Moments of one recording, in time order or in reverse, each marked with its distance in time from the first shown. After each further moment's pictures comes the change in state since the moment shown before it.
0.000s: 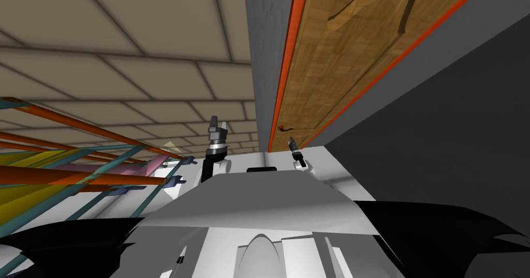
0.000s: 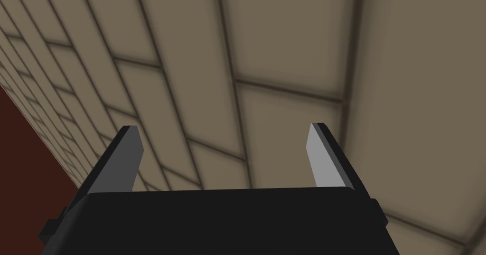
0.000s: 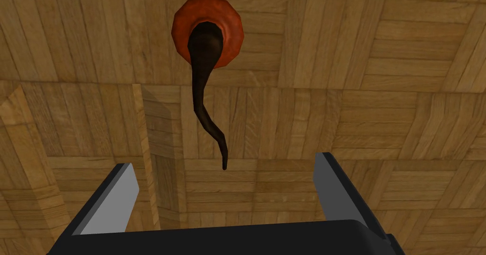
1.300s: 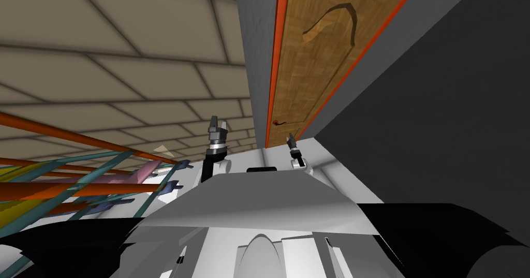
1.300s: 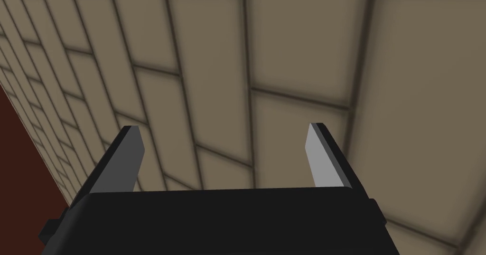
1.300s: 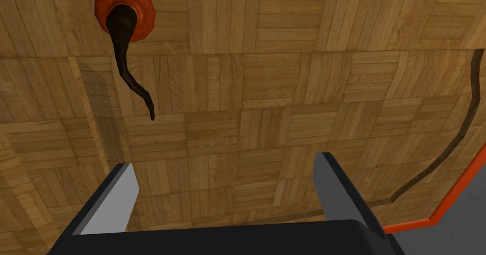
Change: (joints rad) arm 0.098 0.073 -0.023 -0.309 0.017 0.053 0.038
